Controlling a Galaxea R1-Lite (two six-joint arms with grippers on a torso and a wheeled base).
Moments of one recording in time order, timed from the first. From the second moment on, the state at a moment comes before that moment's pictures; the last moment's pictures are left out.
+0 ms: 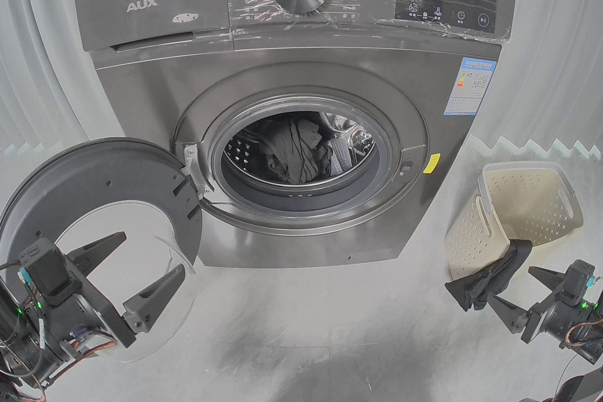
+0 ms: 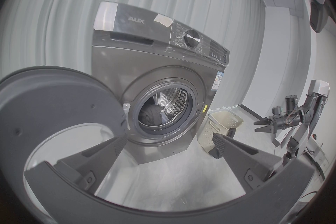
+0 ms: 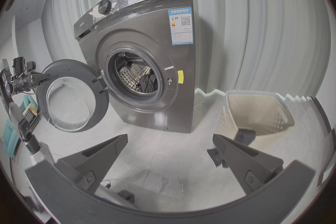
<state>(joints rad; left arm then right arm) -0.70 1.09 -0.19 -0.84 0.23 -0.10 0.51 1.10 -0.02 -0.78 -0.21 0.10</state>
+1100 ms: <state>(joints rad) -0.11 0.26 -0.02 -0.12 0.19 -0.03 0.17 0.14 -0.02 -0.01 -0.19 0.00</state>
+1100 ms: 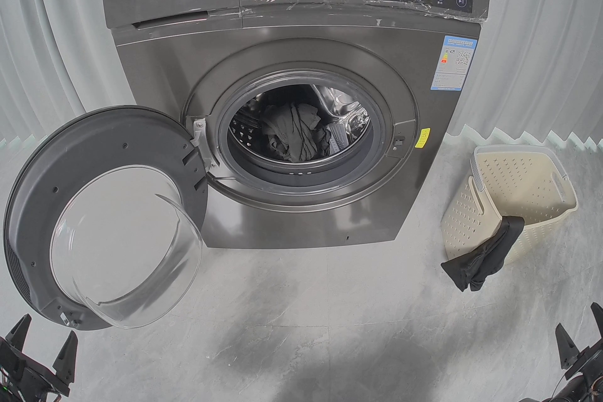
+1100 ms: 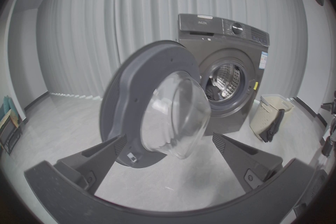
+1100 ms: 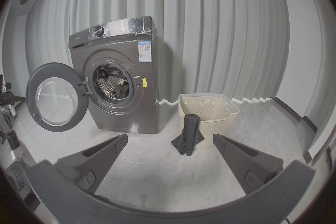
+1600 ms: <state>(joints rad) 0.03 0.08 -0.02 -0.07 0.17 -0.03 0.12 0.09 -0.02 -0.02 -0.24 -0.01</state>
